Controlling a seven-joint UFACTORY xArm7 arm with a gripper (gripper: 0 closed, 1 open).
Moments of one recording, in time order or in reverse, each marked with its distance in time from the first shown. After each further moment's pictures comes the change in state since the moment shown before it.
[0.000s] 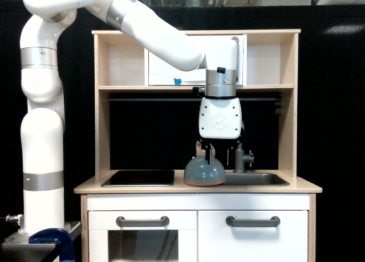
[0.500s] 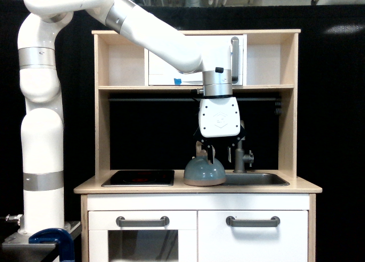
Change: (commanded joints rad) arm 0.018 -0.040 0.048 -0.059 -0.088 -0.103 0.033
